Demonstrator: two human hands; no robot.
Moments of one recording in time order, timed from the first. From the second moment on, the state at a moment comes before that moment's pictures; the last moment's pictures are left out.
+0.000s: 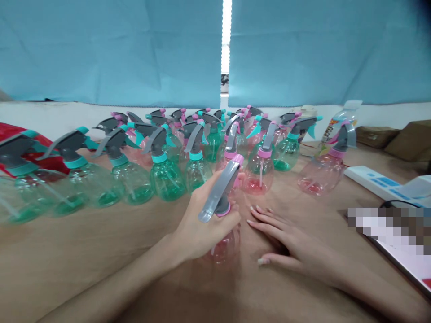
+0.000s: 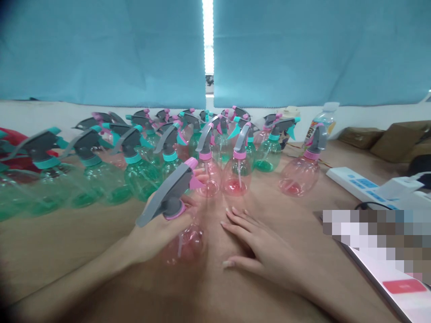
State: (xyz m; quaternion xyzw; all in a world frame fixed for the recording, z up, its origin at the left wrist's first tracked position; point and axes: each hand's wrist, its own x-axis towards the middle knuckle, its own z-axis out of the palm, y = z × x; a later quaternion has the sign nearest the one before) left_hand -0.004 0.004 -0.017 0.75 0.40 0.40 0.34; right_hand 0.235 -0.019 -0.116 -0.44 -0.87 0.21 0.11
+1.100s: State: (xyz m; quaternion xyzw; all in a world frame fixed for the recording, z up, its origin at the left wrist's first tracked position) left_hand -0.004 0.004 -0.015 0.76 0.42 0.38 0.31; right_hand 0.232 -0.021 -0.118 -0.45 -0.87 0.19 0.10
